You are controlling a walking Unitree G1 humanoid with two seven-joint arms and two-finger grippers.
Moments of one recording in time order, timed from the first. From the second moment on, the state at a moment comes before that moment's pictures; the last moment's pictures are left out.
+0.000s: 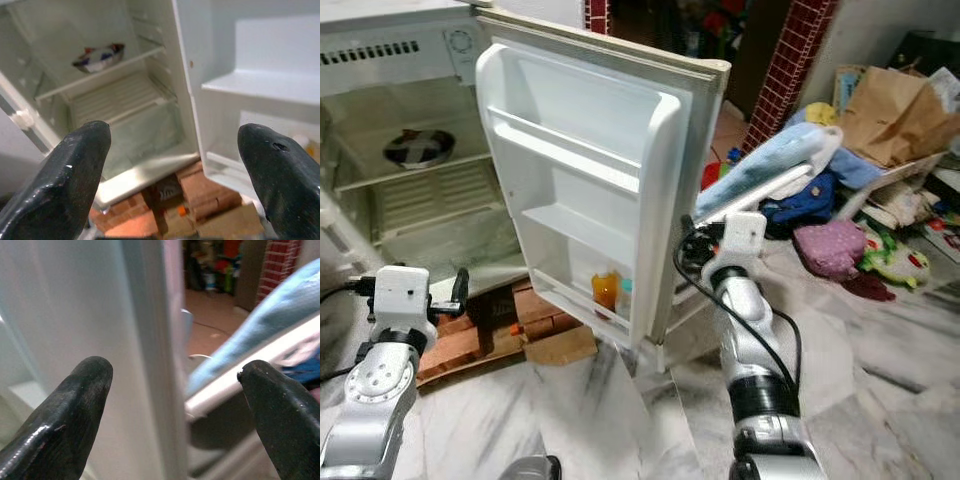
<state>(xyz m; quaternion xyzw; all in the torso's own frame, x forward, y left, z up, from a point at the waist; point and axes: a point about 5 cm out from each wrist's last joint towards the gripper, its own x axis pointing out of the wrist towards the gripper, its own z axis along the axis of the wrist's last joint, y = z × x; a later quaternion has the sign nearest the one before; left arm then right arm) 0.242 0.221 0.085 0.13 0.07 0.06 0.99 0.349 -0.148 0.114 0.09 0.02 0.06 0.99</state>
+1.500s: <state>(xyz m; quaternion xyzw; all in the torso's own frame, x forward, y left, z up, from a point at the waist) 0.194 0.212 0.047 -0.01 0.27 0.00 0.96 0.283 -0.130 0.138 0.11 0.12 0.57 0.81</state>
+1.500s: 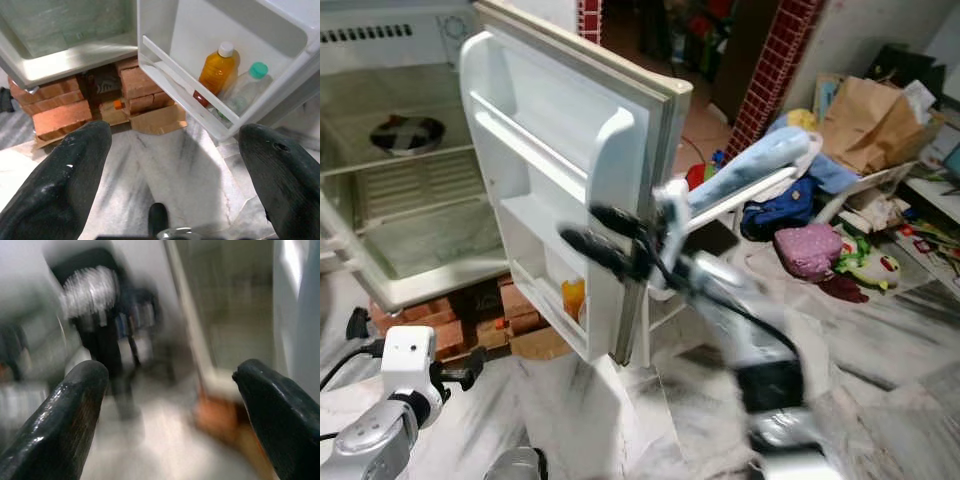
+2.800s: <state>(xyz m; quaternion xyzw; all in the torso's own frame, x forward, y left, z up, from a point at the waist) 0.197 0.206 0.046 0.00 0.27 -0.02 0.96 0.339 -0.091 0.169 0.13 -0.02 0.44 0.89</state>
